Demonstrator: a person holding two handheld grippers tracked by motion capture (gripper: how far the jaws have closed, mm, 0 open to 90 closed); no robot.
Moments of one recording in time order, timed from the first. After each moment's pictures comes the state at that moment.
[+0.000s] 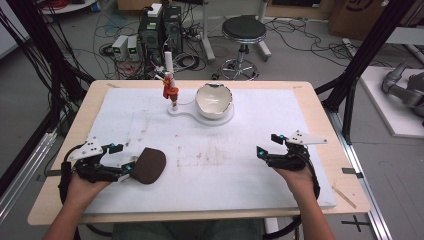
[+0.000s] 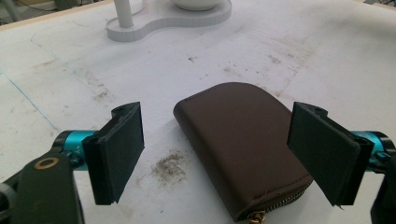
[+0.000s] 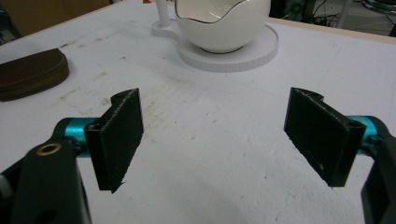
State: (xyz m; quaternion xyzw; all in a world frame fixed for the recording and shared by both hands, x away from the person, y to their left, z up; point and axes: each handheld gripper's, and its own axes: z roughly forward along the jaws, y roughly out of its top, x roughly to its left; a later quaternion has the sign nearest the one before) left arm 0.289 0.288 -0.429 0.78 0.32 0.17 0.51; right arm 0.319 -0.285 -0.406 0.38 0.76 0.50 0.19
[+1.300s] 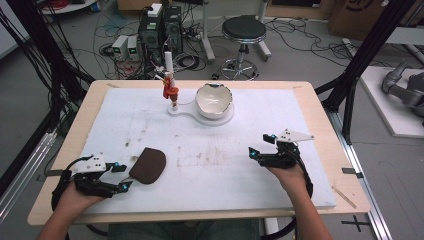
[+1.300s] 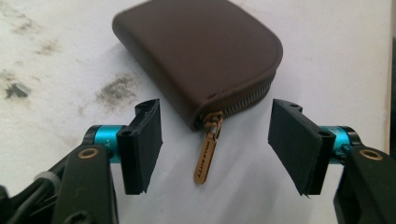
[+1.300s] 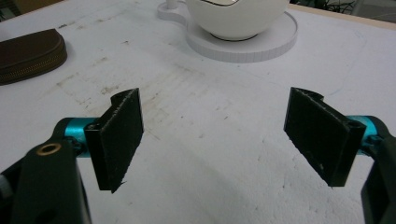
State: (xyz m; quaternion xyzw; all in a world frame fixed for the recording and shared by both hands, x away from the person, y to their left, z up) left arm 0.271 0.294 -0.452 0.86 0.26 0.10 0.44; right arm 0.331 -0.266 -0.413 0.36 0.78 0.48 0.17
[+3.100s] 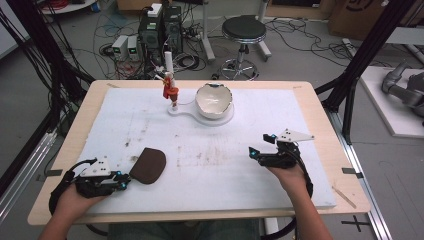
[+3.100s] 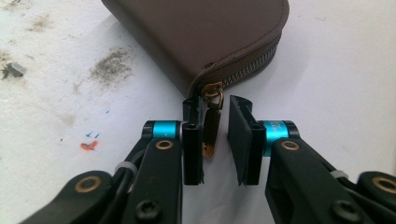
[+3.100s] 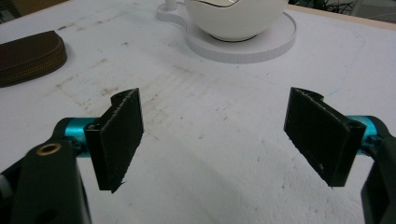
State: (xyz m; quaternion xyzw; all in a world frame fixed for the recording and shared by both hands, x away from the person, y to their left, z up) left arm 0.265 0.288 -0.451 0.88 0.25 0.11 0.38; right arm 0.331 -0.267 -0.413 0.36 0.78 0.48 0.18
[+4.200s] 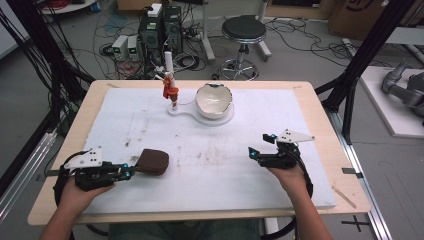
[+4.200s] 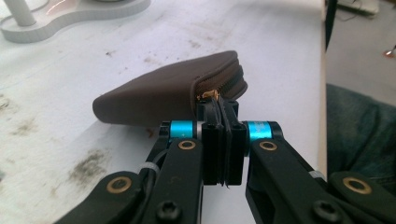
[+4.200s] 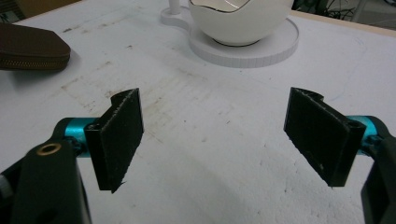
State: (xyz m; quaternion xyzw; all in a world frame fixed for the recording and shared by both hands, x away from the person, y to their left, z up) left arm 0.270 0.282 -0.420 0.82 0.22 0.07 0.53; right arm 0.328 -0.266 -0.411 0.35 0.78 0.49 0.18
